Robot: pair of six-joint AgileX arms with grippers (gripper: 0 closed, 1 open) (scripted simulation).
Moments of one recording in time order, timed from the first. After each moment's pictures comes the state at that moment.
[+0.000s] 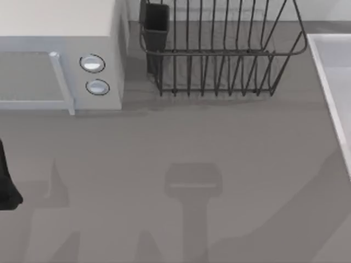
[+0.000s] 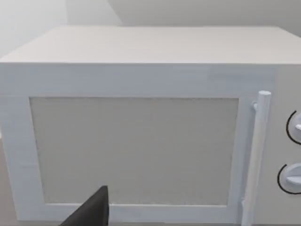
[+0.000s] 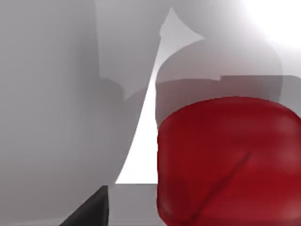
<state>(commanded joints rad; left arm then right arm) 0.00 0.00 0.00 0.00 0.00 0.00 -0.40 2.21 1.39 -0.74 0.00 -0.38</state>
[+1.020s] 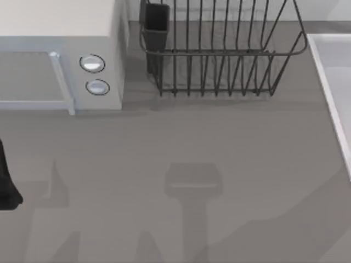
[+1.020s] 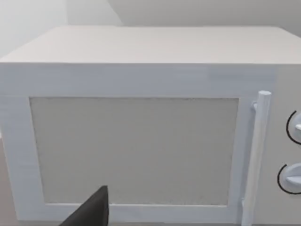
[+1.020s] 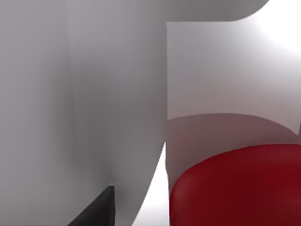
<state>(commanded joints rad) 0.00 0.00 0.00 0.00 0.00 0.00 -0.40 2.35 1.31 -0.53 0.00 -0.38</state>
